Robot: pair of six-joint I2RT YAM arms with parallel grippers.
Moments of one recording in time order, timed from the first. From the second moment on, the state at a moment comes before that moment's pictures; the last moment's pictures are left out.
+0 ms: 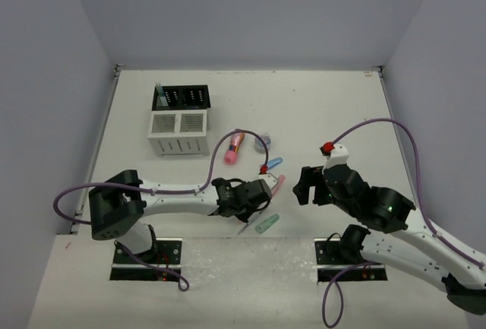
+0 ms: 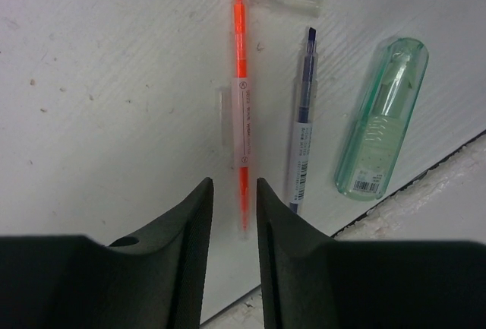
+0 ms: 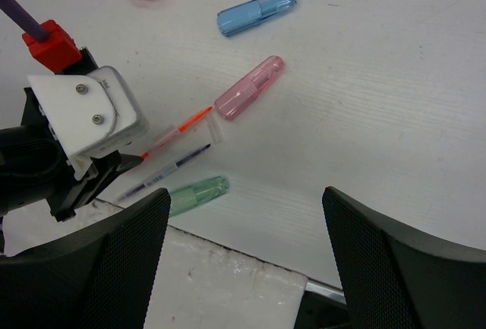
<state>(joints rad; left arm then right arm) -1.25 1.58 0.92 -0.49 -0.26 -0.44 0.95 0.63 0.79 -0.89 0.35 0.67</state>
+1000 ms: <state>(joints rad) -1.26 1.62 0.86 -0.40 -0.23 -0.44 0.95 0.63 0.79 -0.89 0.35 0.66</state>
